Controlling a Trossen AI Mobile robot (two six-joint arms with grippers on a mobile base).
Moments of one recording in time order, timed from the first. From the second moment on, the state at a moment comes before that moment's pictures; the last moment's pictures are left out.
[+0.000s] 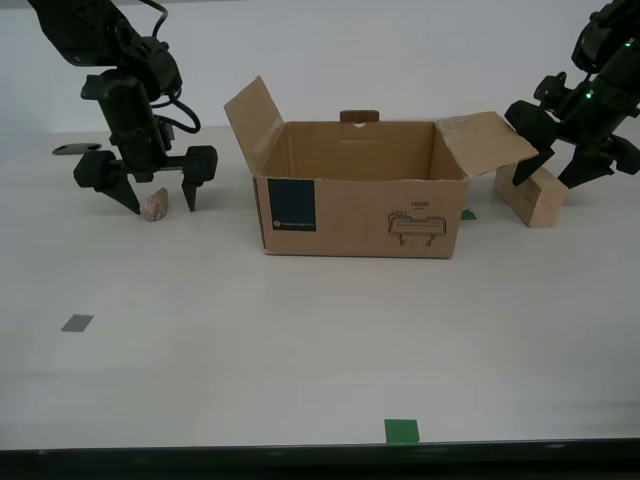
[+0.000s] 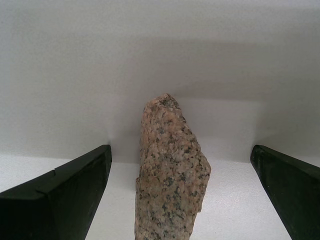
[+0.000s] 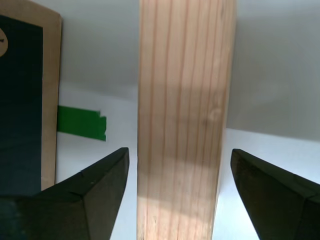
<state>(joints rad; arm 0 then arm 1) -0.10 2.07 1.24 -0.56 -0.39 -0.11 -0.18 2.19 1.33 -0.48 -0.07 -0.23</state>
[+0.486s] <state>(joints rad) -0.10 2.07 1.21 -0.50 -0.36 -0.11 -0.18 2.19 1.33 -0.48 -0.07 -0.23</state>
